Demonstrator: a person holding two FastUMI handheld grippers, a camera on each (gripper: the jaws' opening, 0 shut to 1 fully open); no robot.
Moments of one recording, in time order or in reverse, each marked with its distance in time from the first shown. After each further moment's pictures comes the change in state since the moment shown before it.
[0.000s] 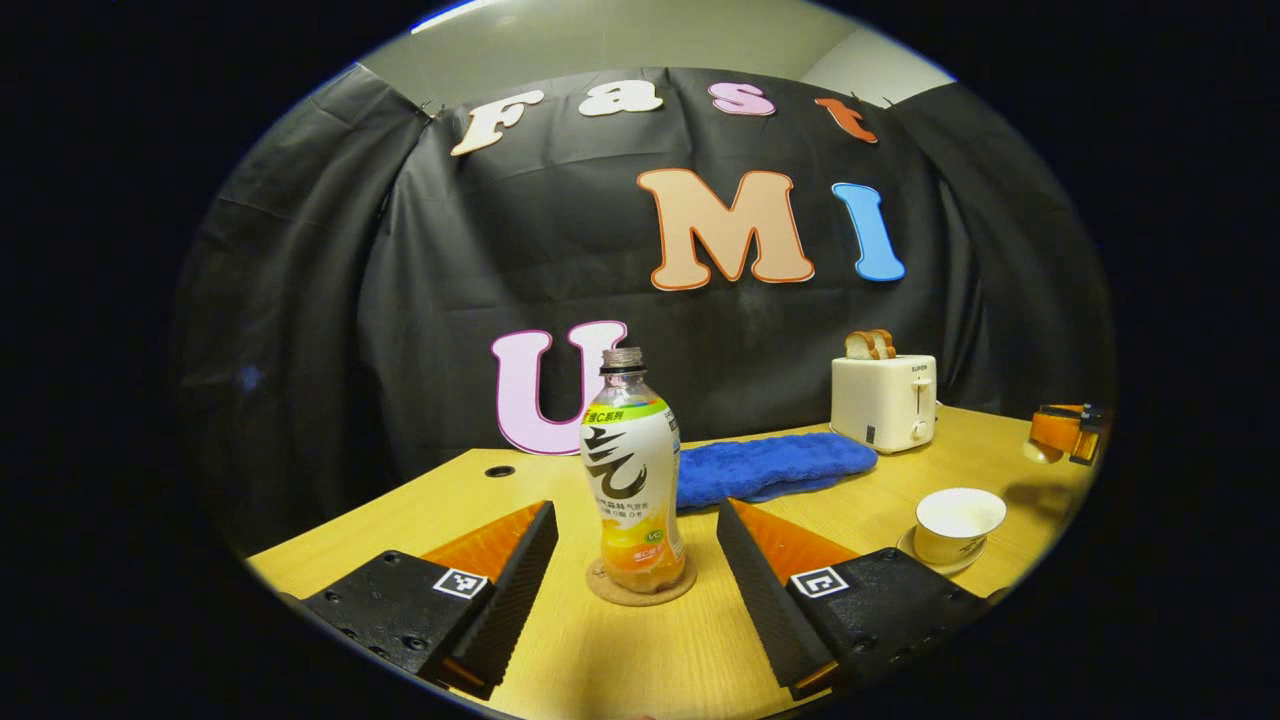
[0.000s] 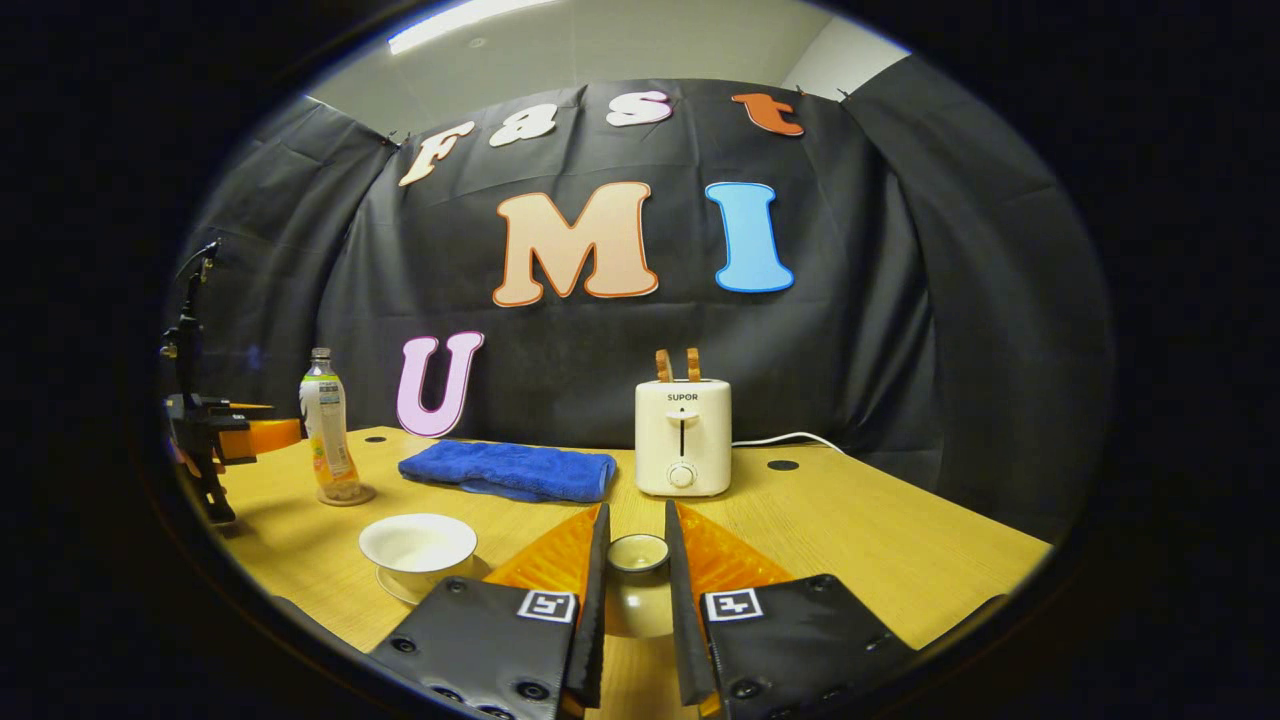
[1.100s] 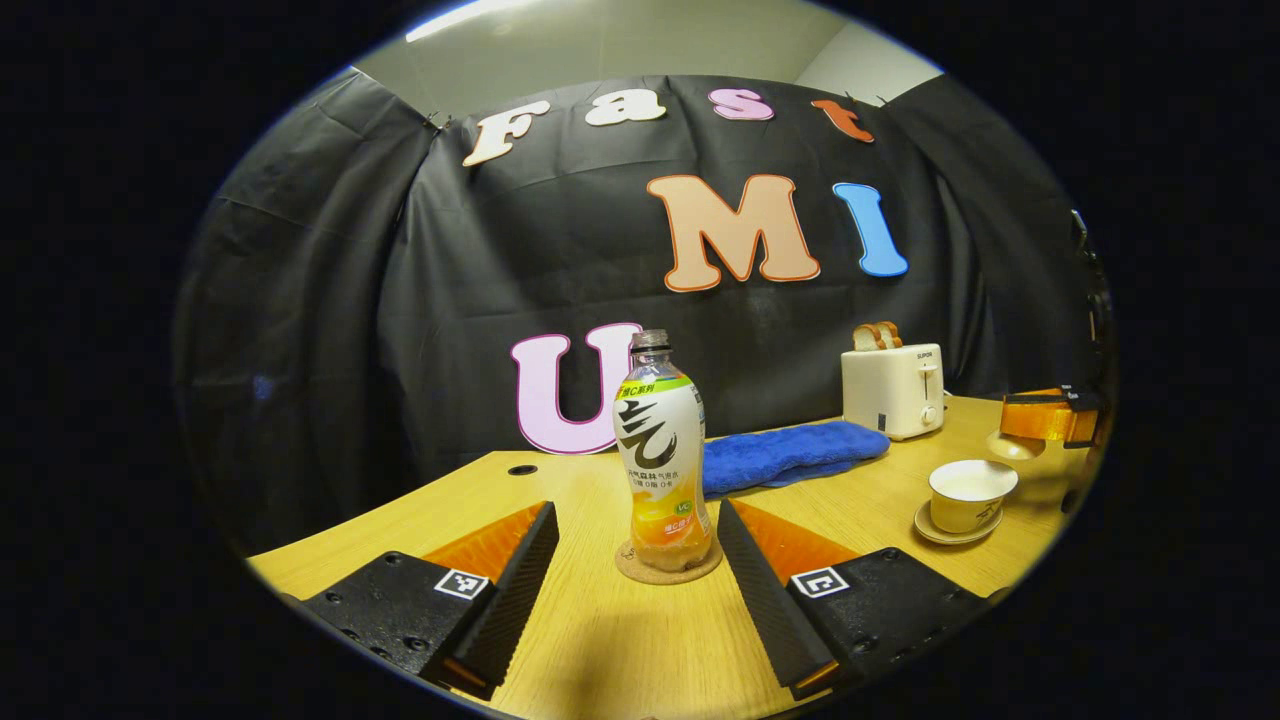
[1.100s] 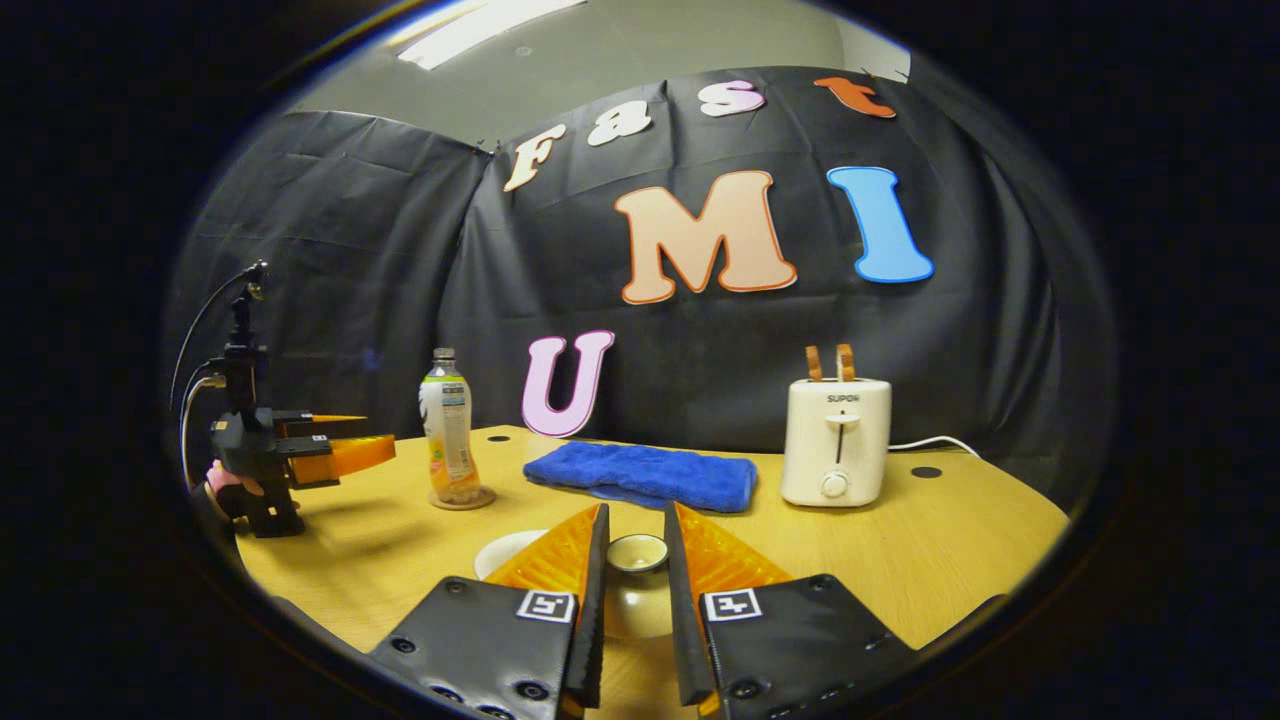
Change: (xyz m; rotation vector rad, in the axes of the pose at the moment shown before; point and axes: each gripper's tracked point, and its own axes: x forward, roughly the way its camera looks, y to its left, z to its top) left arm -0.015 0.017 -0.015 0.017 -0.025 0.026; right arm 0.018 0.108 -0.005 0.014 0.019 0.400
